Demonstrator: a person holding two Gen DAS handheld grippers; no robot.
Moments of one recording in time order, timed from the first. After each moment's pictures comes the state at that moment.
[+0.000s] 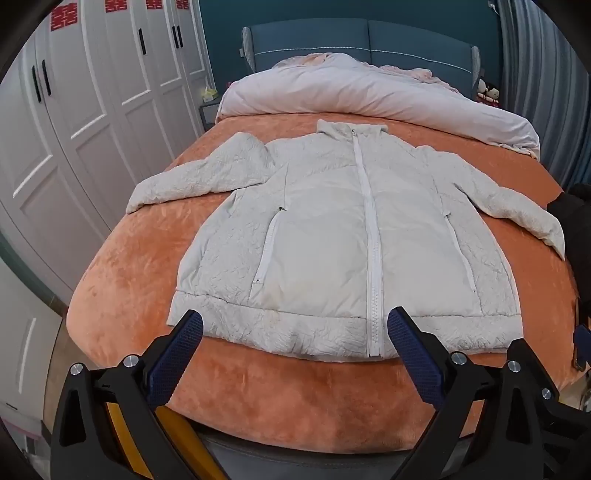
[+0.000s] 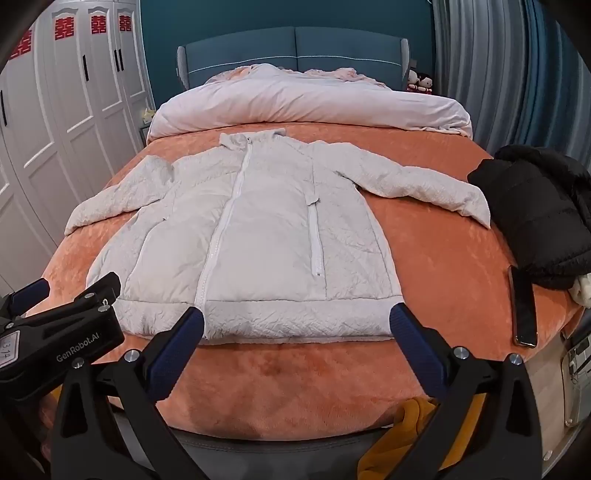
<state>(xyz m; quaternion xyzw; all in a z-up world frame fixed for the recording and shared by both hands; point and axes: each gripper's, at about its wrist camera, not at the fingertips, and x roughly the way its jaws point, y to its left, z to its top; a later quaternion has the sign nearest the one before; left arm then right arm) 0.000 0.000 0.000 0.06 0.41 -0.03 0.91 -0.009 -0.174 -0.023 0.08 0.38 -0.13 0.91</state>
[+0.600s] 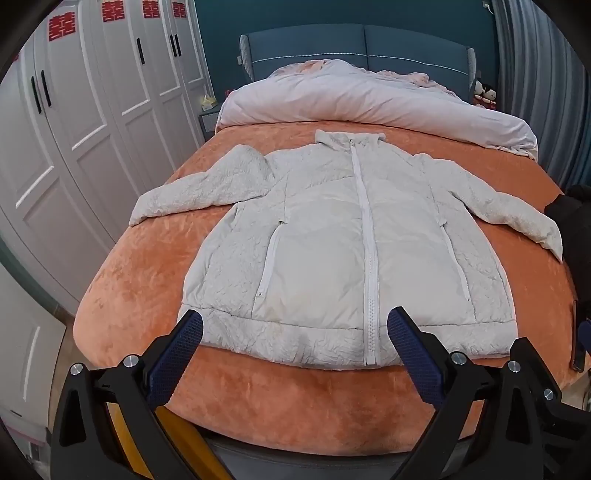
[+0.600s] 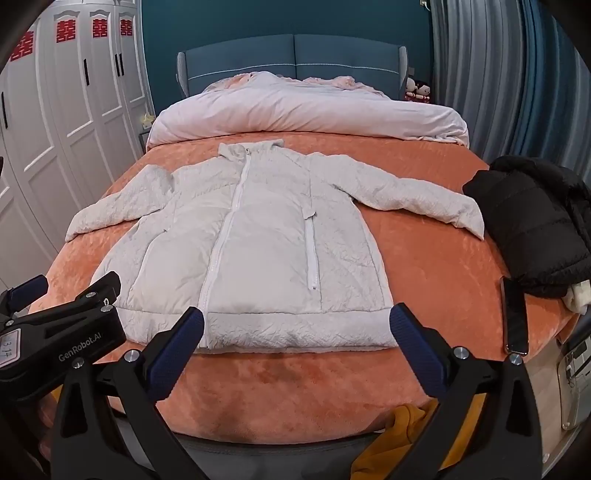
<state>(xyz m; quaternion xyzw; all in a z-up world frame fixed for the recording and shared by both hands) 0.000 -0.006 0.020 0.08 0.40 -0.03 0.91 -0.010 -0.172 -0.002 0.08 0.36 -0.13 0.92</state>
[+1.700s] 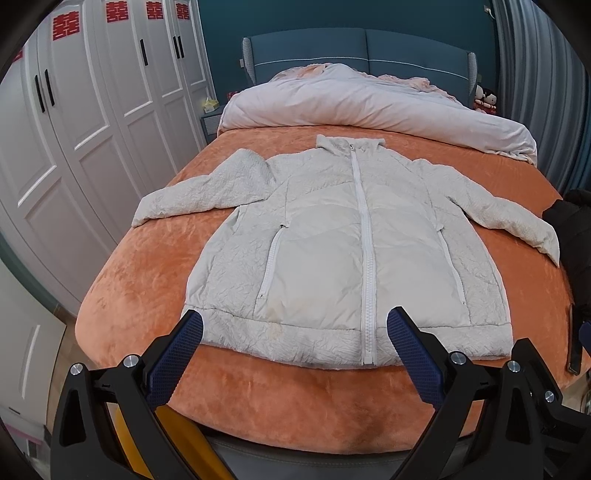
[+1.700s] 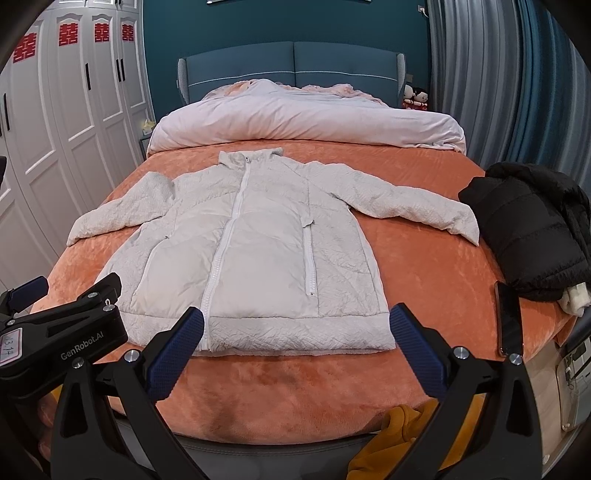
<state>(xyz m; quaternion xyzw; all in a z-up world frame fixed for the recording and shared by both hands) -0.005 -0.003 0.026 0.07 0.40 -0.03 0.92 -0.015 -0.172 0.005 0.07 0.35 -0.13 0.92</state>
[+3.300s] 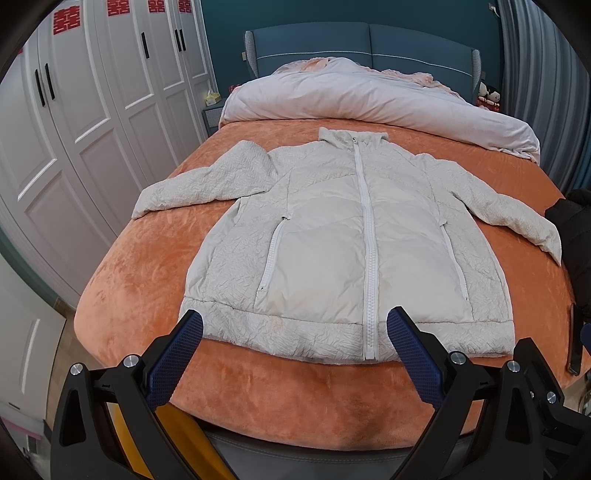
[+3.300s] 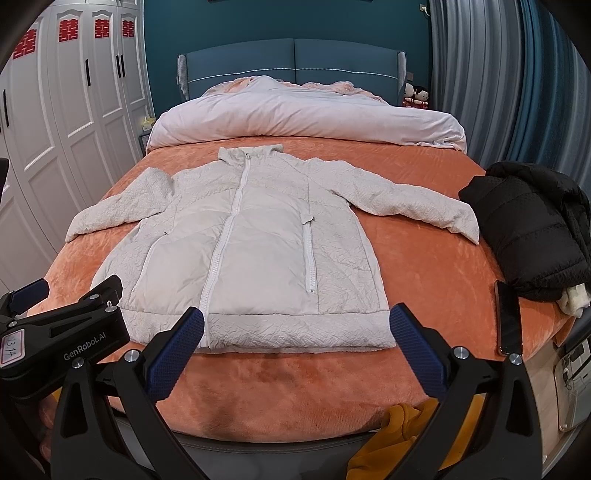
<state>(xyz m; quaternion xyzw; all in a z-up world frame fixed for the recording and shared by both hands) -0.006 -0.002 0.022 0.07 0.40 -0.03 0.91 -0.017 -0.173 0.006 0.07 0.36 -0.13 0.92</state>
